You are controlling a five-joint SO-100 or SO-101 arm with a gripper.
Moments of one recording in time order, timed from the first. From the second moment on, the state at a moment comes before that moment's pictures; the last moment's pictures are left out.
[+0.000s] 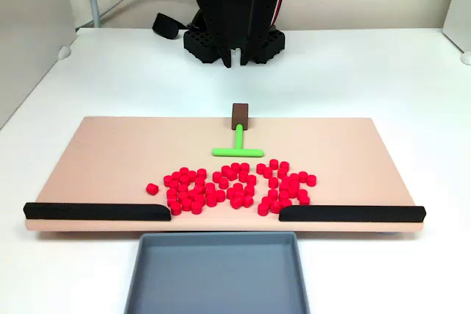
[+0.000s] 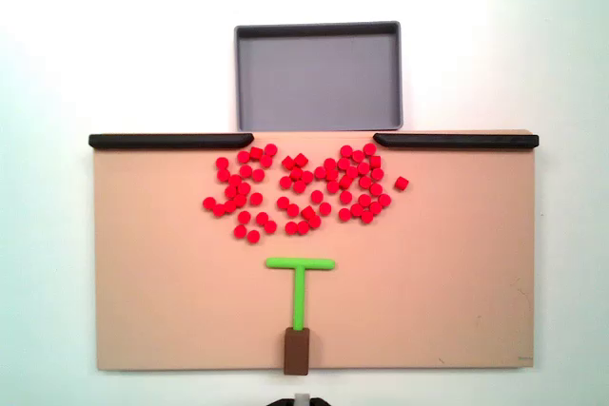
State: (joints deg) arm -0.9 109.2 113.6 81.9 -88.0
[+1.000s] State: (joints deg) arm 0.3 108.9 113.6 81.9 -89.4
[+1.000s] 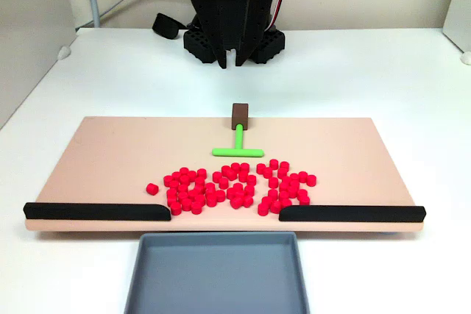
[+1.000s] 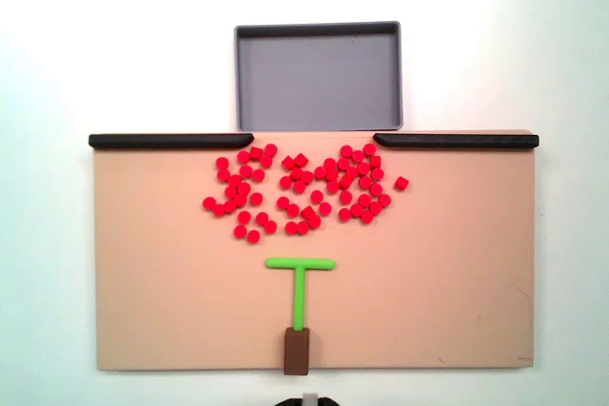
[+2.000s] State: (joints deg) arm 0.7 109.0 113.6 81.9 -93.6
